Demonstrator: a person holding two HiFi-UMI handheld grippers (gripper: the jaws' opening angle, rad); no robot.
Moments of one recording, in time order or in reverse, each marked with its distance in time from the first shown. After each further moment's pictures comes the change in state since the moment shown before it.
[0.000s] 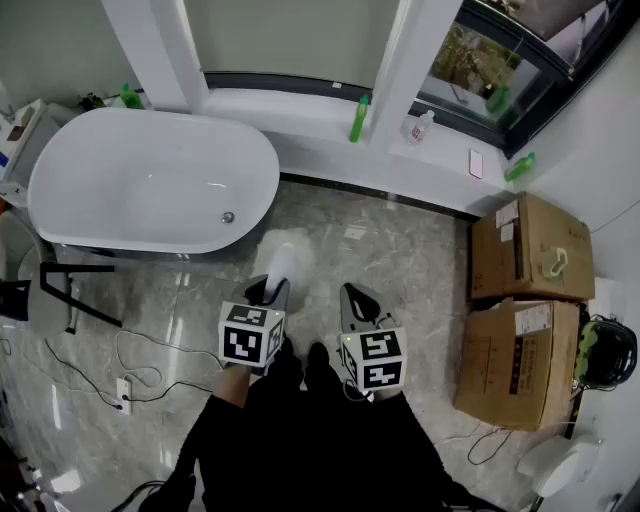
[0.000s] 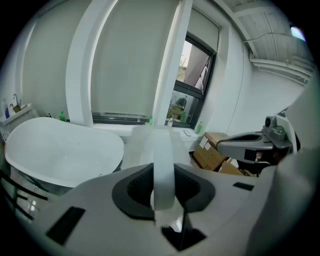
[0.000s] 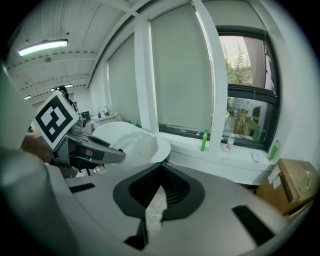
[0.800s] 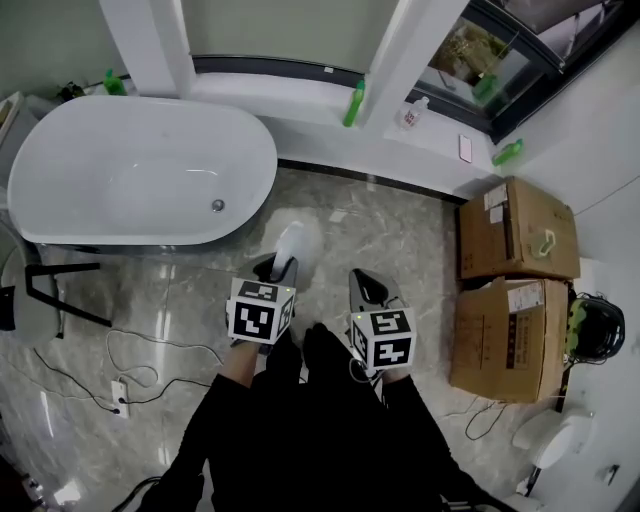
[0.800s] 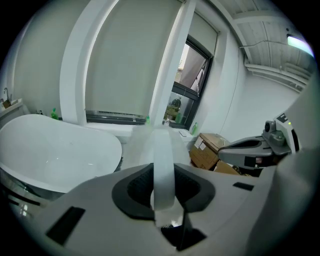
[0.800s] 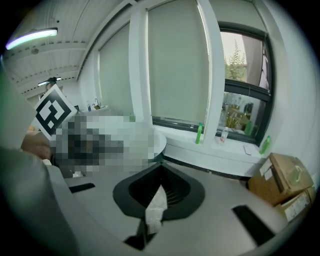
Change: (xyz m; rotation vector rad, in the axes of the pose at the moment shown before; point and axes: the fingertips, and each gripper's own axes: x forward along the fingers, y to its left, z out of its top) left arm 0.009 0.039 -0.001 0.000 -0.009 -0.084; right arm 0.026 0.023 -0.012 0.026 0.091 -0.090
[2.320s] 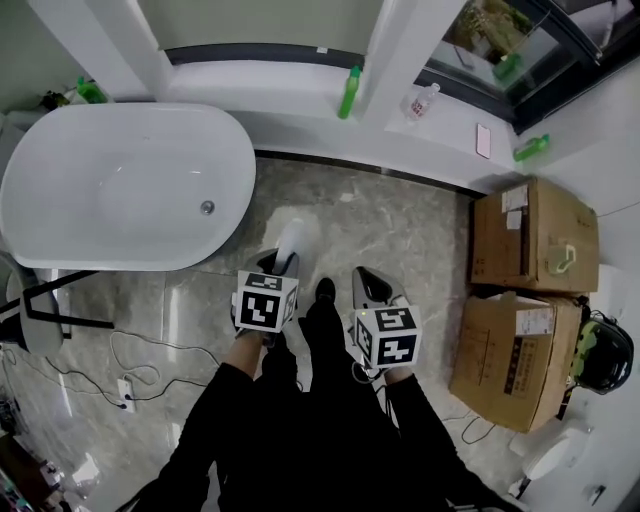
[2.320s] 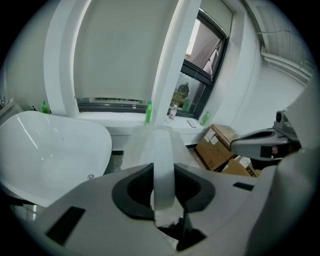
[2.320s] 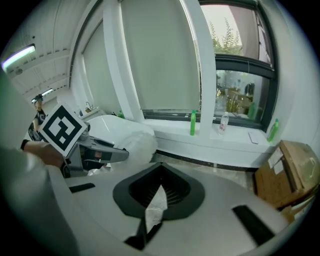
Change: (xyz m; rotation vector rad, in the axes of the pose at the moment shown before) left arm 0.169 0.004 0.024 -0.022 0.167 0.064; right arm 0.098 -0.127 0.009 0.124 0.104 0.064
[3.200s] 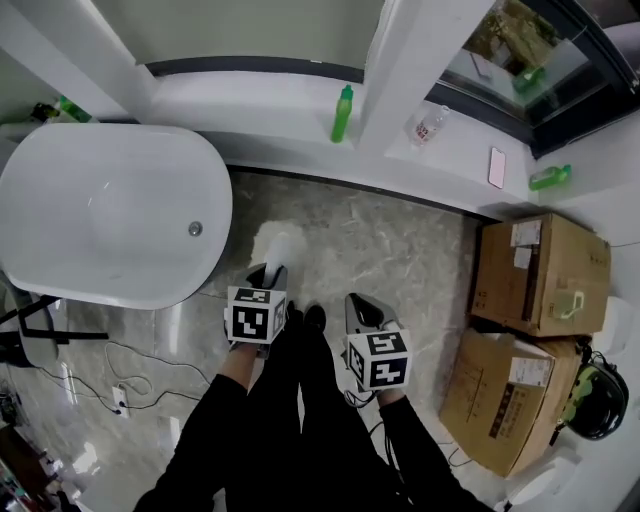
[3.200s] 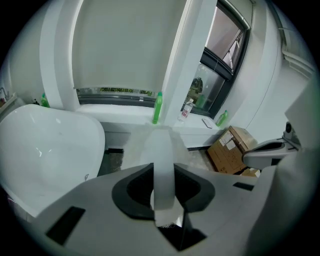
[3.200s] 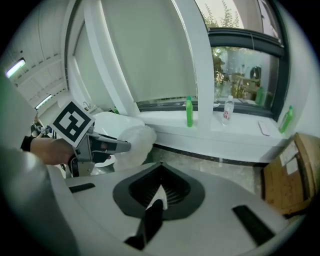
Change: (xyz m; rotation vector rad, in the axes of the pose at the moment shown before) left arm 0.120 0.021 0.041 -0.085 0.056 0.103; right arm 0.084 -0.091 0.009 0.040 0.103 0.085
